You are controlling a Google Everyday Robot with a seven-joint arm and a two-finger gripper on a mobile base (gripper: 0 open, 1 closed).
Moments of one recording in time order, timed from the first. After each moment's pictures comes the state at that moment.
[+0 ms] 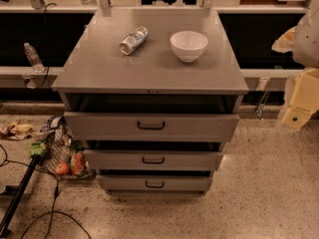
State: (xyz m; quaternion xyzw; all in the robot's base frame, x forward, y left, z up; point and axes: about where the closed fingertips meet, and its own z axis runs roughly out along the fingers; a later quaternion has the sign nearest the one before) arm 0.438 -0.216 0.977 -0.60 0.78 -0.04 0.16
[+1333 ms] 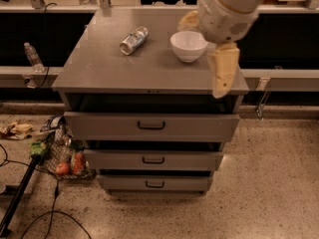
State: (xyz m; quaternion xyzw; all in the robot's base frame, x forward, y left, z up) arm 0.532 -0.091 0.969 -0.81 0.56 -0.05 0.18
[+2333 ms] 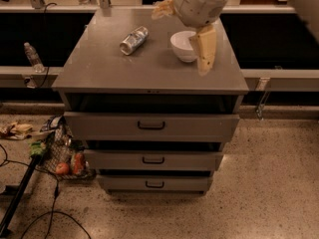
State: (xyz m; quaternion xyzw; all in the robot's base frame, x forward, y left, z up) arm 0.591 -0.050 0.973 -0.87 0.44 -0.06 0.19
